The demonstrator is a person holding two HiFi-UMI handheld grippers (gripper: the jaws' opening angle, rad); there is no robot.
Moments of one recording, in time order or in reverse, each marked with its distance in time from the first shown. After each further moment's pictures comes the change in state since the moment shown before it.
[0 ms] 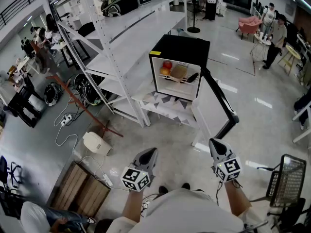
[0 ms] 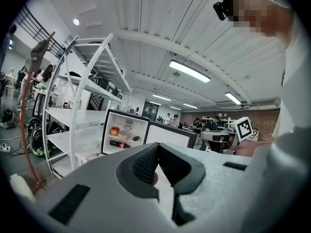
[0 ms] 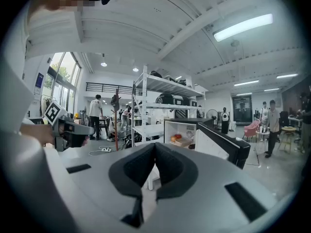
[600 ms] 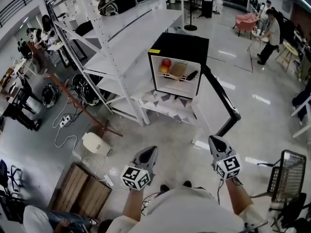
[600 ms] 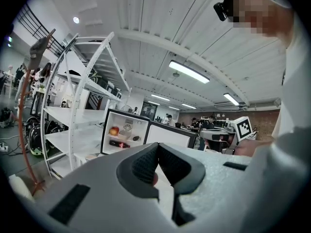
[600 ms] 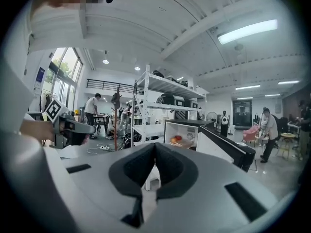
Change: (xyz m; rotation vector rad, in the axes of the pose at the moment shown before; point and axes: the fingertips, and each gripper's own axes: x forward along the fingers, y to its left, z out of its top) left arm -0.006 0.014 0.002 -0.007 0.002 -0.024; right arm 0.009 0.016 0.008 -0.046 -0.002 -0.011
